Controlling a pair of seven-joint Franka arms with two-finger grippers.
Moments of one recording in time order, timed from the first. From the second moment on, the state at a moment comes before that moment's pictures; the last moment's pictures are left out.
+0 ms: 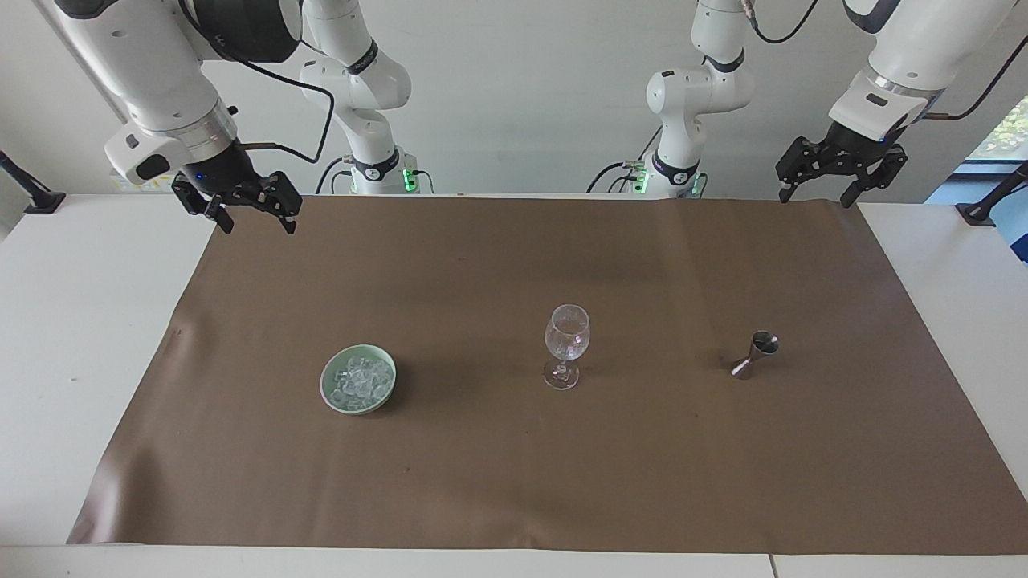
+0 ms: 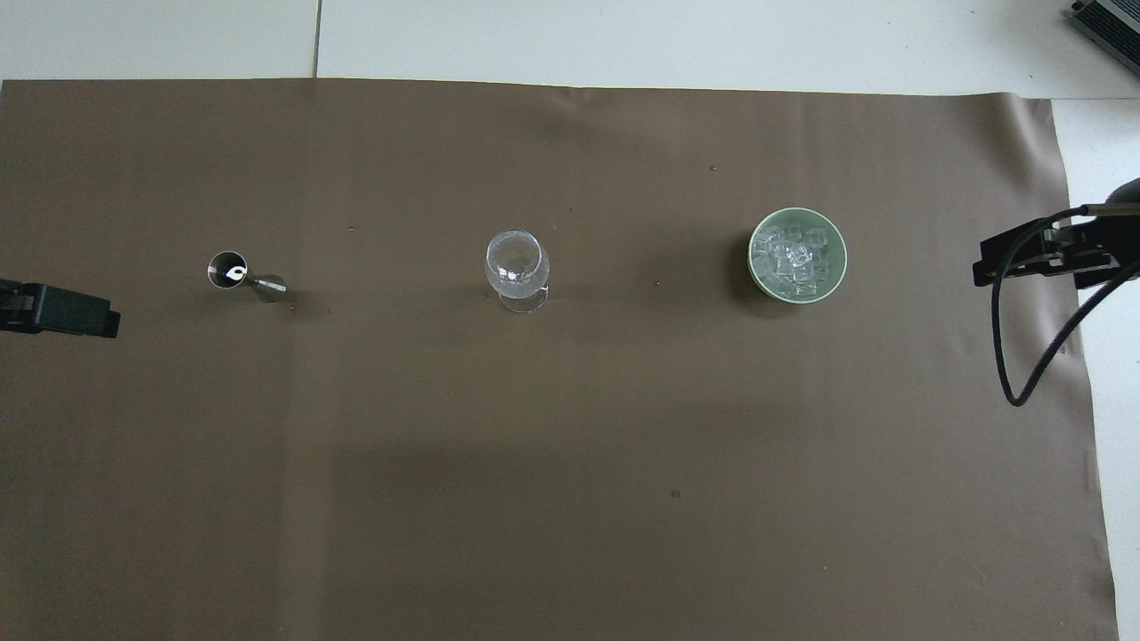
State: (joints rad) left arm 0.07 -0.10 -0.12 -1.62 -0.02 1.52 0.10; right arm -0.06 0.10 0.04 -1.44 0.01 1.48 0.02
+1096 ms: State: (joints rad) left arm 0.08 -0.07 -0.11 -1.68 -0.06 1.56 -0.08; right arm -0.06 0.10 0.04 -1.44 0.01 1.48 0.02
